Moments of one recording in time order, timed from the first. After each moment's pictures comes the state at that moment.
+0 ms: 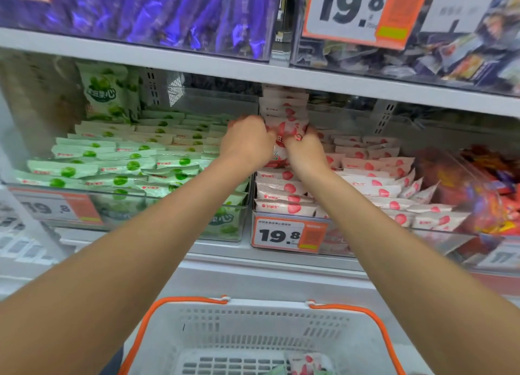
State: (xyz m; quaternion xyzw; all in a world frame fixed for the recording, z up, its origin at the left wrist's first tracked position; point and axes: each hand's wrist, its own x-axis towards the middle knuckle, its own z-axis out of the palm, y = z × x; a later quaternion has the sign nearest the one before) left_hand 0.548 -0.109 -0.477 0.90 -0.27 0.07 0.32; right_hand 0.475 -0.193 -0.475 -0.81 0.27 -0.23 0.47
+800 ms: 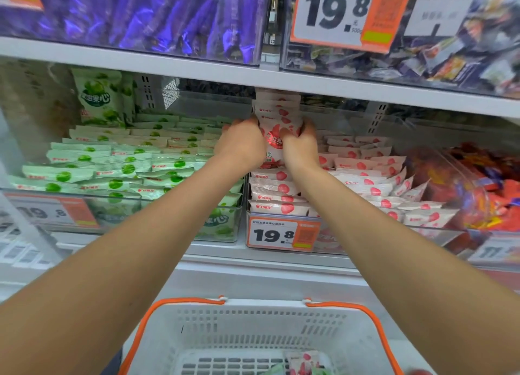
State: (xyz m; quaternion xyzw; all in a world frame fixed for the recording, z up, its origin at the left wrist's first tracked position) left_hand 0.553 -0.111 -0.478 0.92 -0.27 0.04 0.28; right_hand 0.492 -0.200 -0.485 -0.73 0.27 -0.31 0.54
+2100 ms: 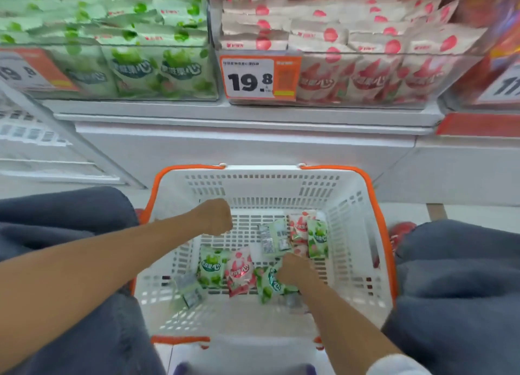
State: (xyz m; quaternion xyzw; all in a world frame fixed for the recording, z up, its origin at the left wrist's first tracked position) left_hand 0.373 0.022 -0.722 0.89 -0.24 -0.39 0.00; right_hand 0.194 -0.109 -0.856 -0.85 0.26 0.37 0.27
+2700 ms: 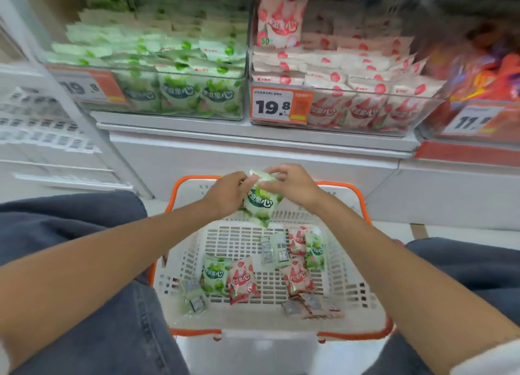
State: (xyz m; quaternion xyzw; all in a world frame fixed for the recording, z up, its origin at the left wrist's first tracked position) left_hand 0.371 0.024 -0.654 0.87 -0.30 -0.22 0.32; right_hand 0.296 -0.136 -0.638 -0.79 0.21 0.05 0.57
